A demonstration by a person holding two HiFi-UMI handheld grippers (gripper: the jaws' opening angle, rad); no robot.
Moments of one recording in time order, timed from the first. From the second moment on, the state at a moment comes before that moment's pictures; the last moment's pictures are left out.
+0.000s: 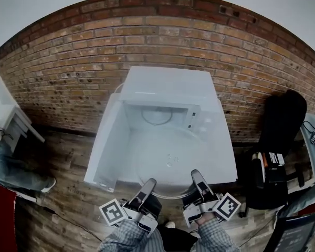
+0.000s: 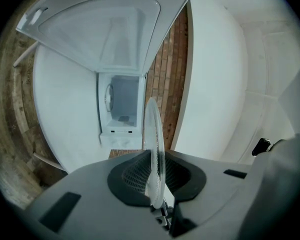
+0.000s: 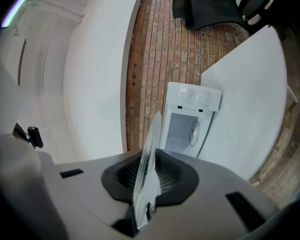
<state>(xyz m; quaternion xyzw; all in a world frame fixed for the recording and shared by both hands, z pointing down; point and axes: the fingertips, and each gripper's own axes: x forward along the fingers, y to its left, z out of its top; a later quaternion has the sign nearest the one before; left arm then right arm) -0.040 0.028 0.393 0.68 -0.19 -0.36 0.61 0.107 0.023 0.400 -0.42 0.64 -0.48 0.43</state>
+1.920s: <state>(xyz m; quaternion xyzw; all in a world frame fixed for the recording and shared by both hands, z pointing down) -0.045 -0.009 0.406 0.67 -0.19 -0.37 0.61 0.100 -0.014 0.410 -0.41 0.64 -0.49 0.43</state>
